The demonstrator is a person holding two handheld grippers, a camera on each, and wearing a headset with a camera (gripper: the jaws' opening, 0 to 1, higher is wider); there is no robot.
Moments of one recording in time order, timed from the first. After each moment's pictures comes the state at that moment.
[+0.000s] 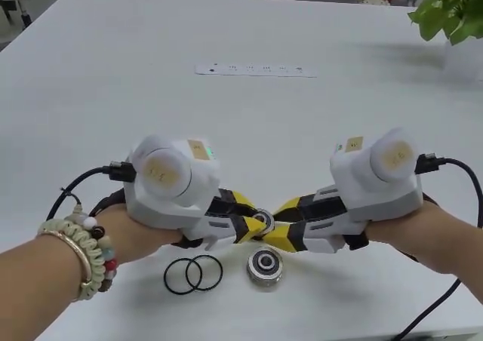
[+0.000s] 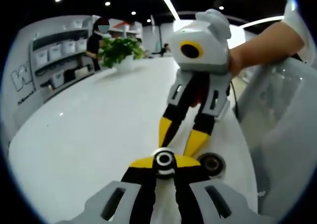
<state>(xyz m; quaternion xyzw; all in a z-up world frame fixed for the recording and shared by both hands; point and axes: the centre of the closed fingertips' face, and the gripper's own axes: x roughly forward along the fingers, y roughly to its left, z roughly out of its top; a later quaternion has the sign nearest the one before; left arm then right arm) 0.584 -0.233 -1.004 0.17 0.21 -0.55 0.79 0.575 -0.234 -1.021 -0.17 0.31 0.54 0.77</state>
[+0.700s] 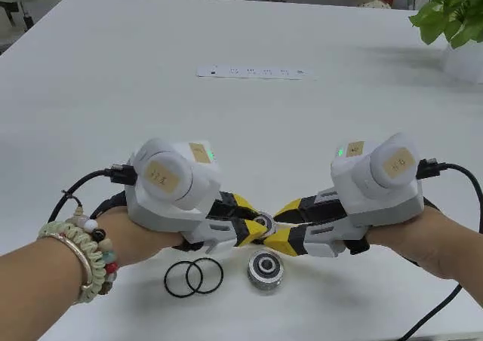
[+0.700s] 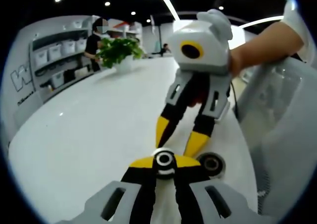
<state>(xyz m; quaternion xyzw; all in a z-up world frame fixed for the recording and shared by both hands) 0.584 -0.233 -1.004 0.17 0.21 -0.55 0.79 0.578 -0.232 -1.023 -0.18 0.30 0.54 0.77</state>
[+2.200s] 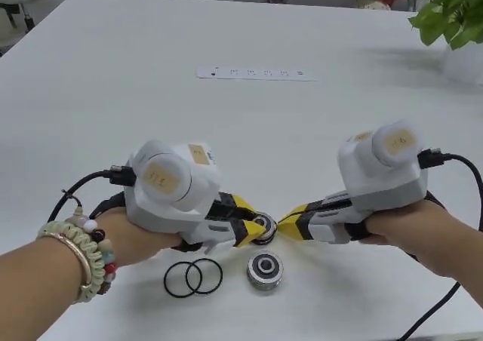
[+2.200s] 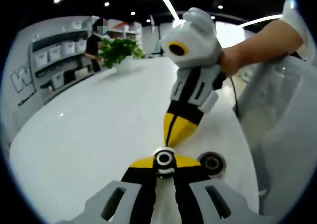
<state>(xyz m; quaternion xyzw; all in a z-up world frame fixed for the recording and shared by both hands) 0.584 -0.233 -1.004 0.18 0.20 -0.55 0.79 0.588 -0.250 -1.017 -0.08 0.37 0.48 0.79</state>
